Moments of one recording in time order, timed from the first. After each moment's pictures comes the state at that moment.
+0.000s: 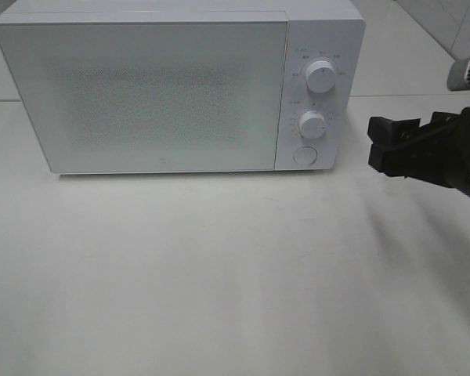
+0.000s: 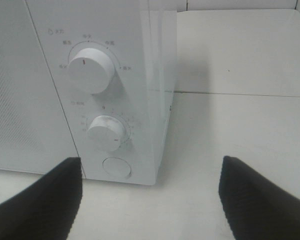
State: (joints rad) left arm 0.05 0.00 -0.50 -0.07 1.04 0.09; right arm 0.37 1.36 -0.30 0.29 -0.81 -0.12
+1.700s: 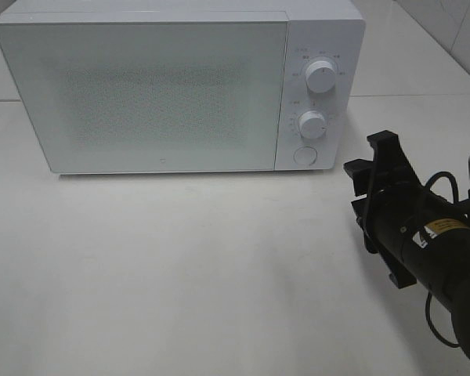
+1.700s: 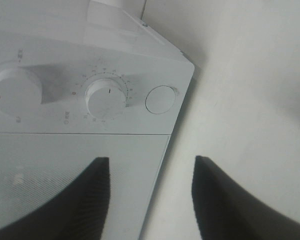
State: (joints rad) left arm 0.05 0.00 -0.50 -0.07 1.04 0.09; right arm 0.78 1.67 -0.29 0.77 -1.11 1.17
